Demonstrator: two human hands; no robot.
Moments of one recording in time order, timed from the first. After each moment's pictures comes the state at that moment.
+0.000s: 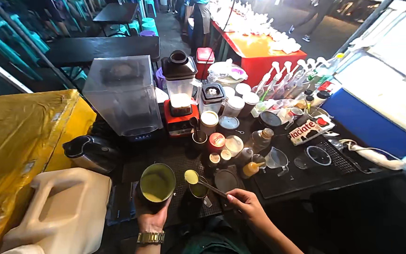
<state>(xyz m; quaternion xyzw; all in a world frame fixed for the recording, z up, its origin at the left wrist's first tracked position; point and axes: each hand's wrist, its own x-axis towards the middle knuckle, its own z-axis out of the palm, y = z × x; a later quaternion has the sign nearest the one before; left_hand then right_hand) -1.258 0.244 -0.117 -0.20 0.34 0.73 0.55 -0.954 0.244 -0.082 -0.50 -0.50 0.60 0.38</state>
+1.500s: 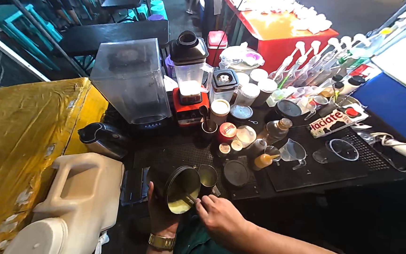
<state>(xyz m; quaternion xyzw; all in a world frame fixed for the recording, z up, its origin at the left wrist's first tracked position) -1.242 0.213 -0.083 -0.05 0.28 0.74 0.61 -1.064 0.224 -0.044 -0.32 -0.93 0.05 0.16</state>
